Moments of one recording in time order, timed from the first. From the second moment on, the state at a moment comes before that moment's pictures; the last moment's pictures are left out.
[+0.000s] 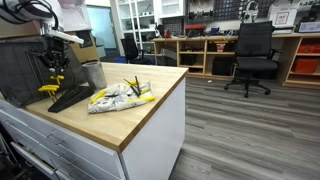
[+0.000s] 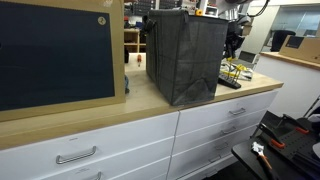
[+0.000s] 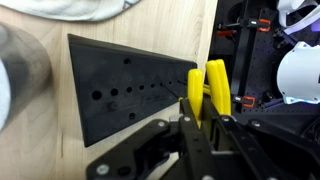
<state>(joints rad) 0.07 0.18 0.10 -1.91 -0.14 1.71 -1.52</state>
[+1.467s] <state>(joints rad) 0.09 0.20 0.10 -1.91 -0.15 1.75 -1.53</state>
